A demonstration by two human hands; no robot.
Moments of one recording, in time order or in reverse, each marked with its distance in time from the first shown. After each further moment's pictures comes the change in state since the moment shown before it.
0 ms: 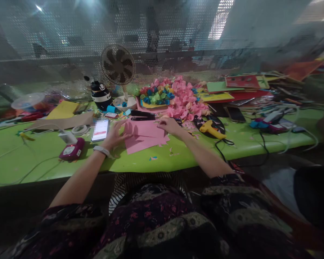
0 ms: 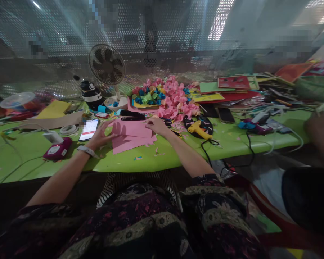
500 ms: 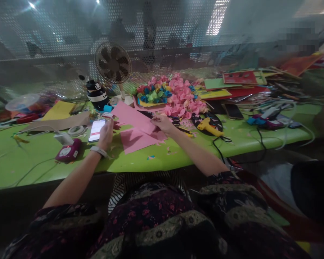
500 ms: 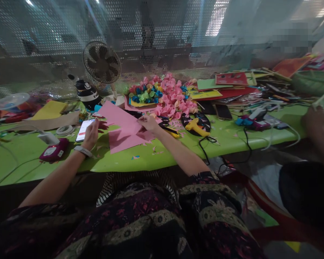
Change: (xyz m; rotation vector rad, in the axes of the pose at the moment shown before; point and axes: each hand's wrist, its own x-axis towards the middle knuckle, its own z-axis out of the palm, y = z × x) left_hand 0.002 0.023 -0.005 -0.391 0.325 -0.366; right_hand -0.001 -0.040 0.020 0.869 0.032 0.364
